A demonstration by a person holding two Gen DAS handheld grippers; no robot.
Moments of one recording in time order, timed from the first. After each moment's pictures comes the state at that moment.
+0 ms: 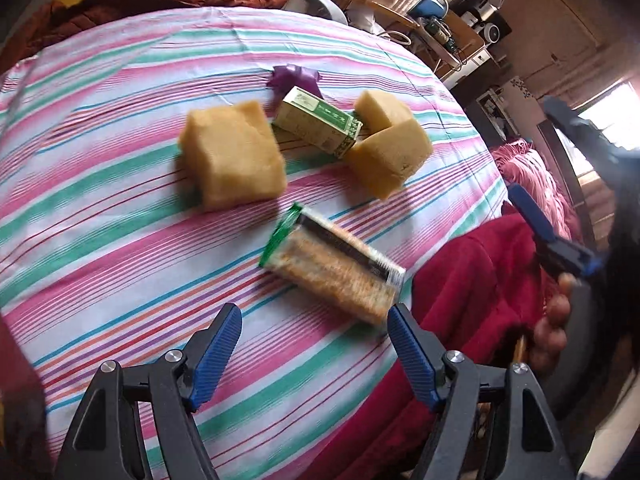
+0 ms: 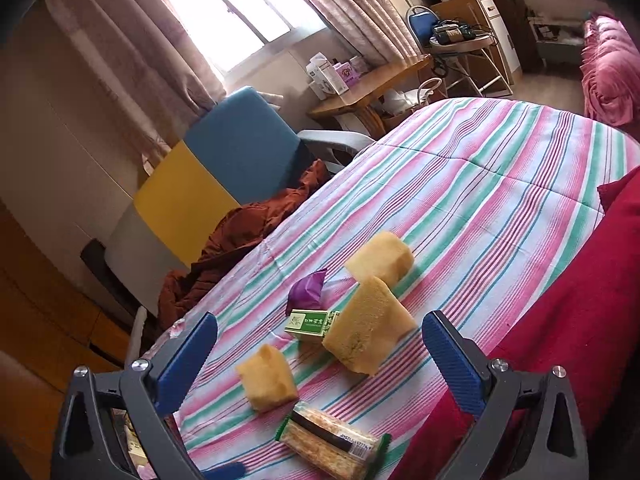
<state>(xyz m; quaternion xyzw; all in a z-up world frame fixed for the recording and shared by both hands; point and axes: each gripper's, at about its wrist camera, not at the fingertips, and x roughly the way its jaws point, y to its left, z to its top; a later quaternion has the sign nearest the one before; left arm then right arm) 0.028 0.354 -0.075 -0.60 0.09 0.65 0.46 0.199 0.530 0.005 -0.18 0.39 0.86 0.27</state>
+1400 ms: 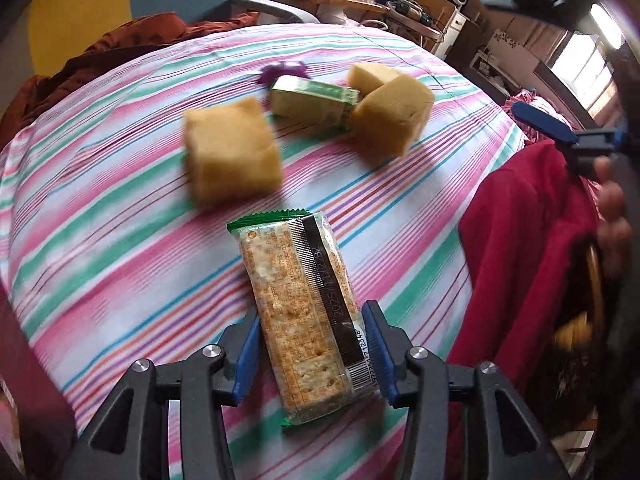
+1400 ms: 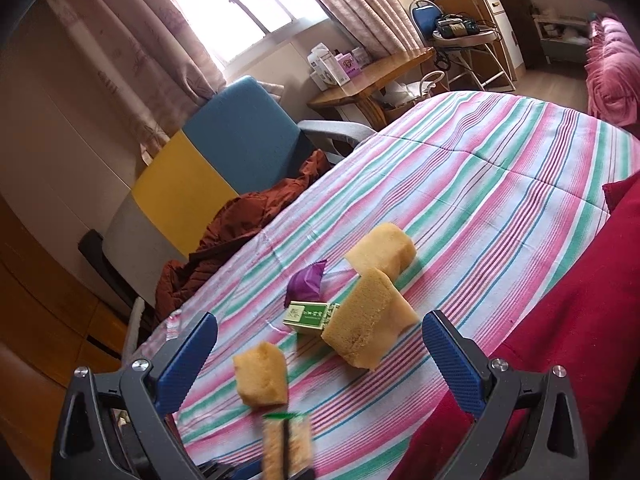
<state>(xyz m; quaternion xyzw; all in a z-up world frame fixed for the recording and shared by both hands) 0.051 0.332 -0.095 -0.50 0.20 0.70 0.47 0.189 0.531 0.000 -0.22 0.38 0.85 0.28</state>
